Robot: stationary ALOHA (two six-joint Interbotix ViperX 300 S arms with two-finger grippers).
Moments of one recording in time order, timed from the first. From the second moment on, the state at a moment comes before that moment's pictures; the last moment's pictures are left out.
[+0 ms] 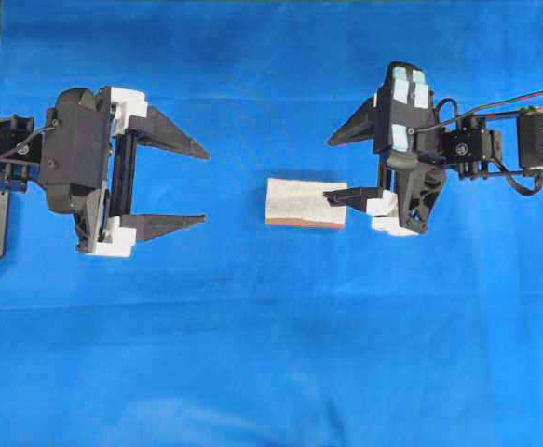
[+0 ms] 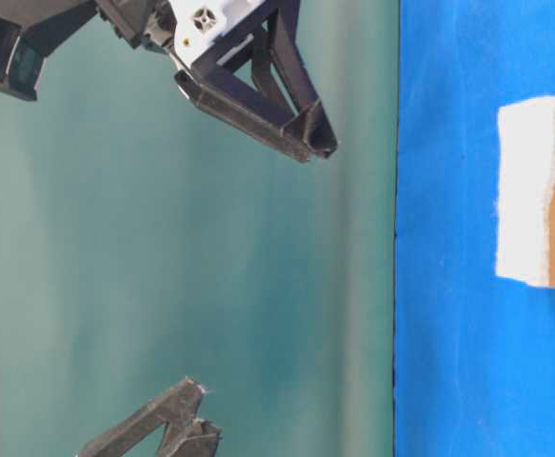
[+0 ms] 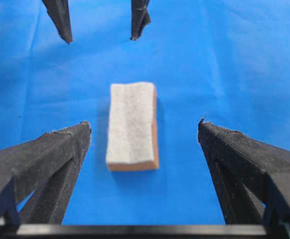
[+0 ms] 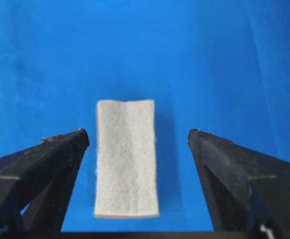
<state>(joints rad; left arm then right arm) 0.00 -0.49 0.86 -0.02 -0.03 0.18 -0.08 -0.23 0.72 -0.24 0.14 0.24</state>
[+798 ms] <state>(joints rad) 0.00 -0.89 1.00 -0.03 0.09 0.15 -0.08 -0.73 0.98 -0.24 0.17 0.24</state>
